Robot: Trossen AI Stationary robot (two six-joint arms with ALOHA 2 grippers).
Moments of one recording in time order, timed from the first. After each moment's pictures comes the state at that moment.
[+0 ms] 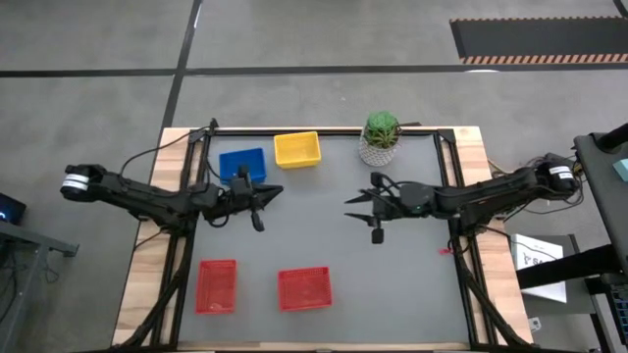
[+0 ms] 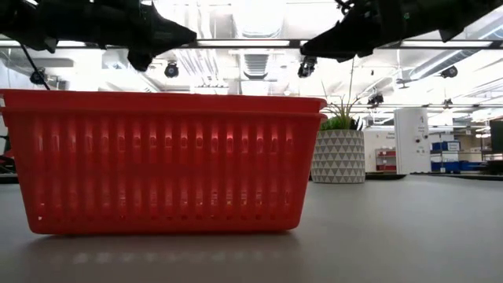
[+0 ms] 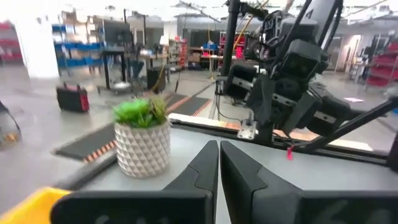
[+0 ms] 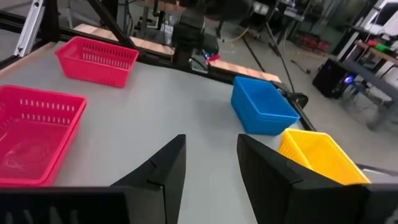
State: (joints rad) left arm -0.09 0.98 0.37 0.71 -0.40 -0.04; right arm 0.08 1.20 0.58 0.38 0.12 -0.26
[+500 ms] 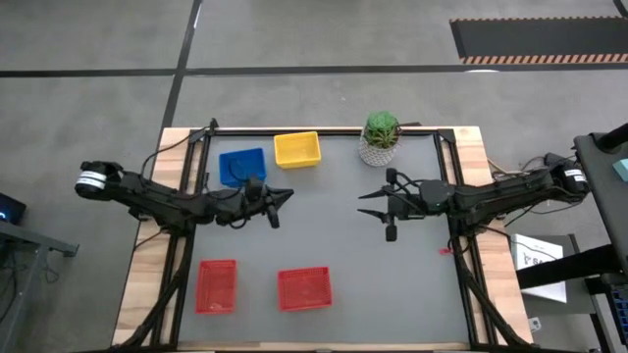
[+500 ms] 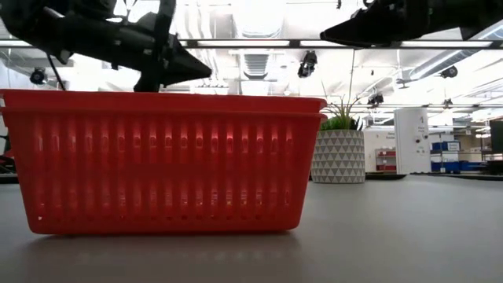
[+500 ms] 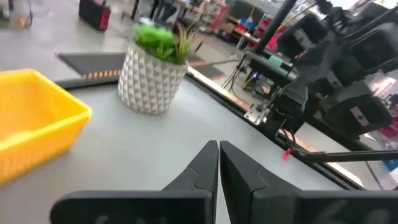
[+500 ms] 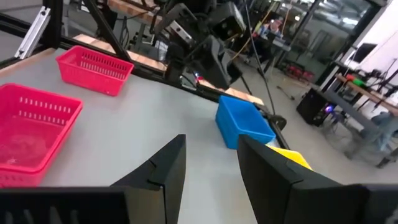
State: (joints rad) left arm -0.09 1.20 0.42 0.68 -0.51 -0.54; right arm 0.08 1.01 0.49 0.37 0.12 -0.37
